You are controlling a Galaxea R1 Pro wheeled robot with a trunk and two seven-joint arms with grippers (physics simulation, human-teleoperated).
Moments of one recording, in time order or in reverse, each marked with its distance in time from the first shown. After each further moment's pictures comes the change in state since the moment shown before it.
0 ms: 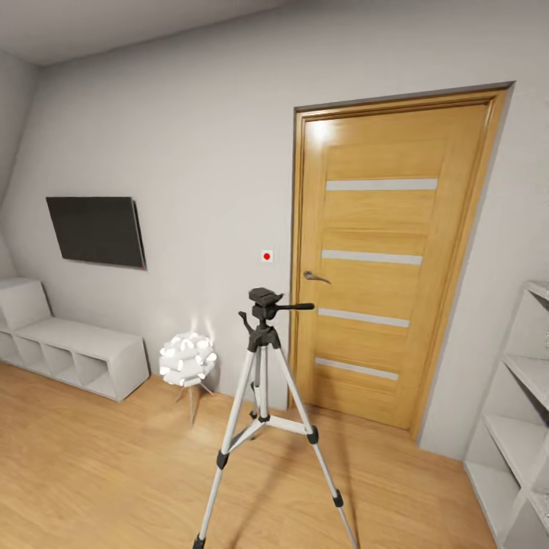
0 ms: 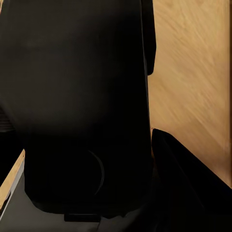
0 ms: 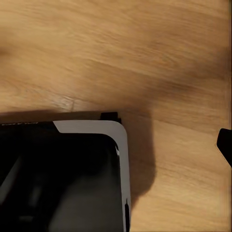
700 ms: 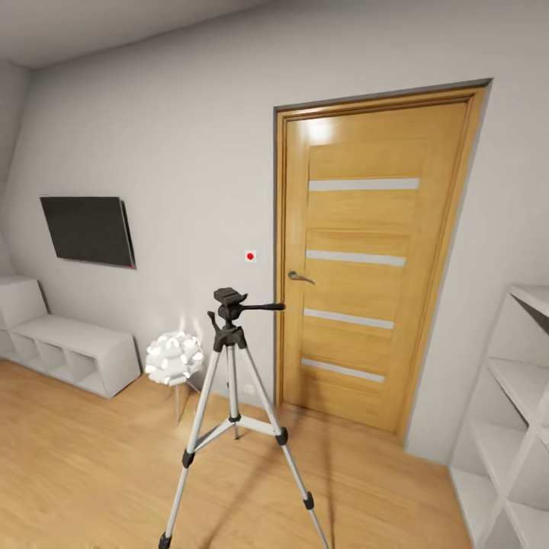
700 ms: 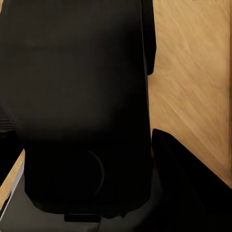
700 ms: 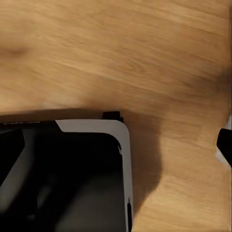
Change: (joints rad) left arm 0.000 0.002 0.001 0.000 0.002 0.000 0.000; right arm 0.000 0.007 0.000 0.000 0.000 0.003 -0.002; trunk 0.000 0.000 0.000
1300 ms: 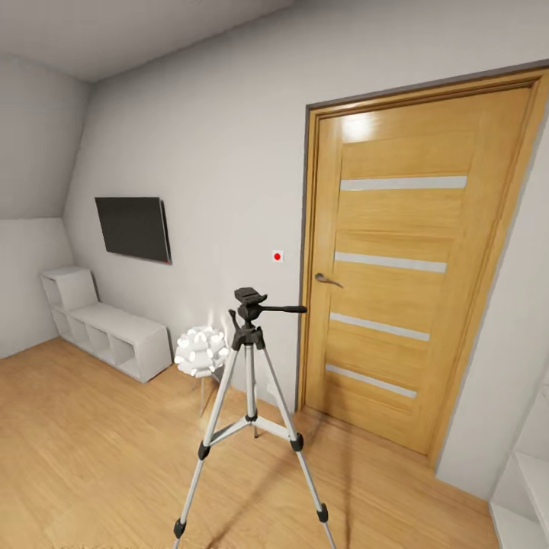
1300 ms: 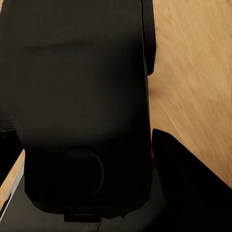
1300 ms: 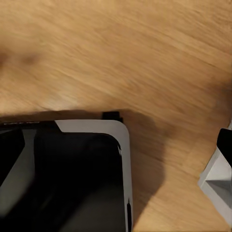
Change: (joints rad) left arm 0.000 0.001 0.001 0.000 0.006 -0.007 0.001; right arm 0.000 0.000 0.000 0.000 0.000 -0.001 -0.001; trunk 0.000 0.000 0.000
